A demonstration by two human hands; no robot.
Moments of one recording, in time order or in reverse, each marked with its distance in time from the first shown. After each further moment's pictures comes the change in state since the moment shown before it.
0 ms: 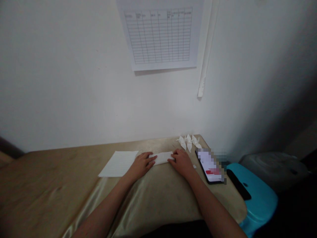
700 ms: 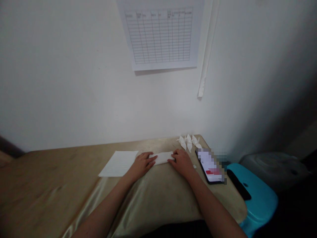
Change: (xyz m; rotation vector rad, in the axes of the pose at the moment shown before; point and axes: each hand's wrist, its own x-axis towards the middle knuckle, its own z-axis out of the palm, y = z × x) left_hand -0.001 -0.005 0.007 0.042 -0.006 0.020; right_hand 0.000 0.000 0.000 0.006 0.003 -0.001
